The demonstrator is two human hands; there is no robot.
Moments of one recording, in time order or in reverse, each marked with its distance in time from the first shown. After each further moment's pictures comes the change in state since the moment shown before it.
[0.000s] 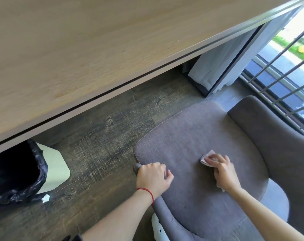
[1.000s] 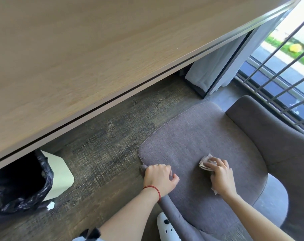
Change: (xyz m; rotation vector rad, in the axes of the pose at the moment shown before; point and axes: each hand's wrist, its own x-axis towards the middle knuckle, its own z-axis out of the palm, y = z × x) left_hand -0.002 -0.005 0.002 -0.105 -0.072 0.068; right_hand -0.030 -0.037 0.001 0.023 0.004 0.162
